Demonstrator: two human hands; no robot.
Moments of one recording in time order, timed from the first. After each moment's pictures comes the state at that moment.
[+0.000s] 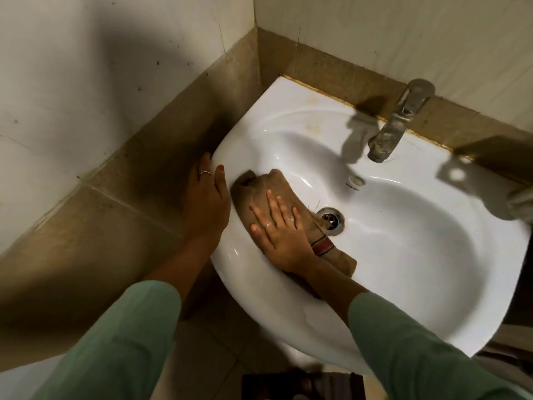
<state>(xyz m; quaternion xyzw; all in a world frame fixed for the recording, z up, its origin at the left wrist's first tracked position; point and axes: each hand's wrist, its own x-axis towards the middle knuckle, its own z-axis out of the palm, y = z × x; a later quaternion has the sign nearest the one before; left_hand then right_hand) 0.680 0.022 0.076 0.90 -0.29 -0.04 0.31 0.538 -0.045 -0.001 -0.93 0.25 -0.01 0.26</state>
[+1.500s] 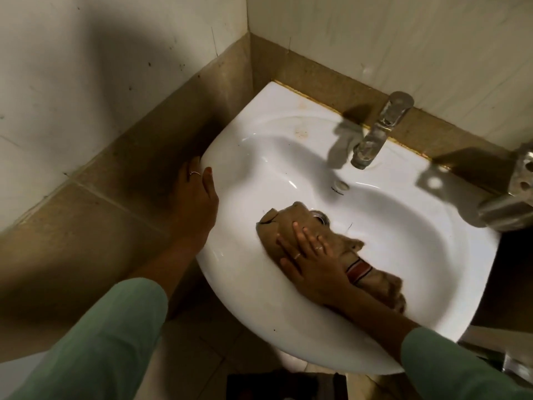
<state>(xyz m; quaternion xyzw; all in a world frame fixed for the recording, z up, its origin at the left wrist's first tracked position) 0.678 0.022 0.078 0.91 -0.28 -0.03 0.29 0.448 -0.061 0.003 -0.94 0.26 0.09 0.18</state>
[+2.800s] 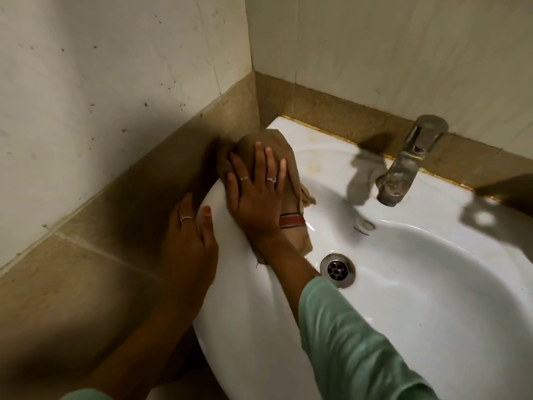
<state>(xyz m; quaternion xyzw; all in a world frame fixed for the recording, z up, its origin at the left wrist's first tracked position) 0.680 0.018 0.074 0.90 -0.25 0.01 0.35 0.683 -0.119 0.022 -0.86 0.30 -0.39 0.13</state>
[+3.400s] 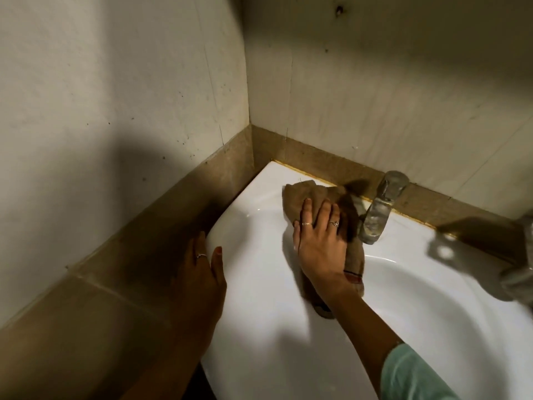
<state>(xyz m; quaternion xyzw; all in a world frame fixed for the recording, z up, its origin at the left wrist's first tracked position) 0.676 0.019 0.082 0.92 -0.28 -0.01 0.28 0.576 -0.160 0.046 -0.87 0.47 -0.13 -0.07</state>
